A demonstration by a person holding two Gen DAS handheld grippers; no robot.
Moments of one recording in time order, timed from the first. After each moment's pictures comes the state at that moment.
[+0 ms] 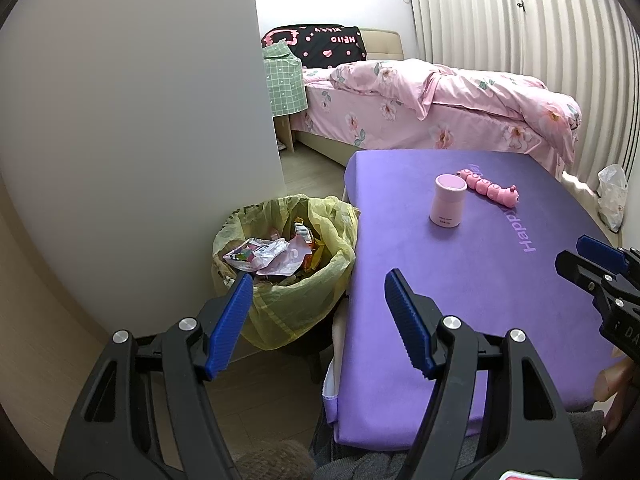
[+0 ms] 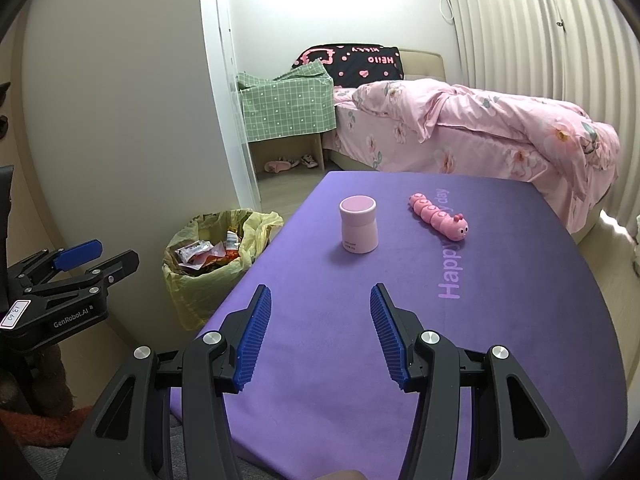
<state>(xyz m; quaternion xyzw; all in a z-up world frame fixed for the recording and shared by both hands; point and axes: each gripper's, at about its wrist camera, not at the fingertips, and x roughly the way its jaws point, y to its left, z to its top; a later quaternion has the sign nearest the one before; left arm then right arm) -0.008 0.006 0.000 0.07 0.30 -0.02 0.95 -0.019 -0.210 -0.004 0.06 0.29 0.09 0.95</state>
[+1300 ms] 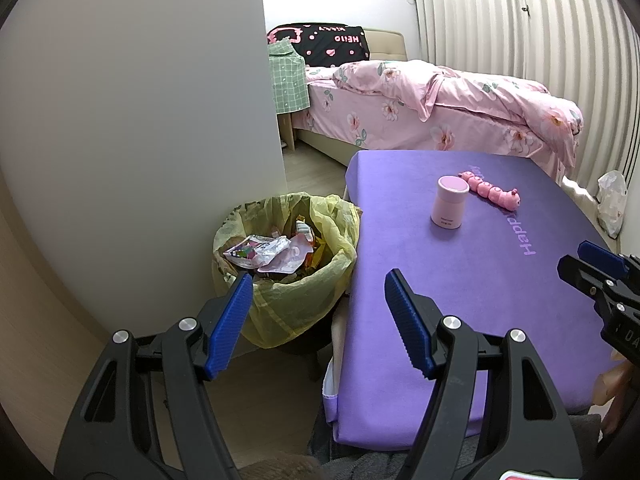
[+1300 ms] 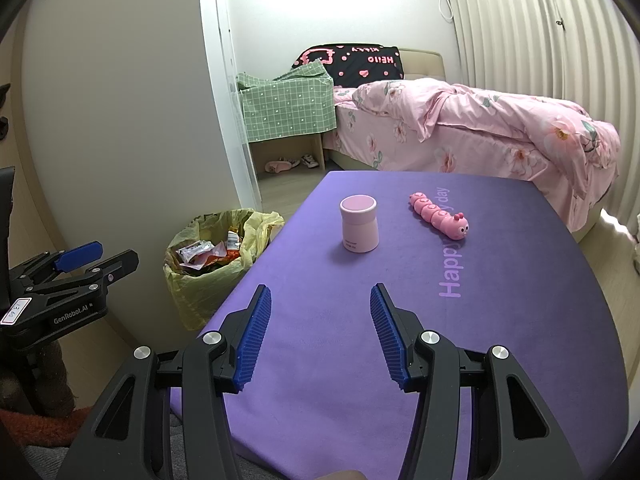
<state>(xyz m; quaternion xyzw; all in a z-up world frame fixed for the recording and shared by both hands) -0.006 0.011 -0.001 0.06 0.30 -0.02 0.95 -0.020 -0.209 -0.004 0.06 0.29 0.09 0.95</state>
